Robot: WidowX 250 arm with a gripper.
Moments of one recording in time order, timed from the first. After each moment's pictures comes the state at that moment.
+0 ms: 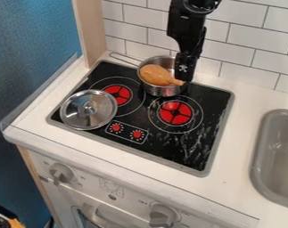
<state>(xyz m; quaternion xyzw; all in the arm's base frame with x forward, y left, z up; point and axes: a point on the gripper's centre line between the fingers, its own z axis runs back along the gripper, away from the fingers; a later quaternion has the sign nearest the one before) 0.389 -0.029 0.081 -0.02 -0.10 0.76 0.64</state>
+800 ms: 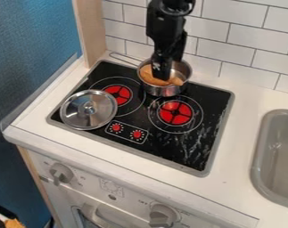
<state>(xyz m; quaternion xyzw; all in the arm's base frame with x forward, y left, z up) 0.392 0.017 0.069 0.00 -0.08 0.73 0.68</state>
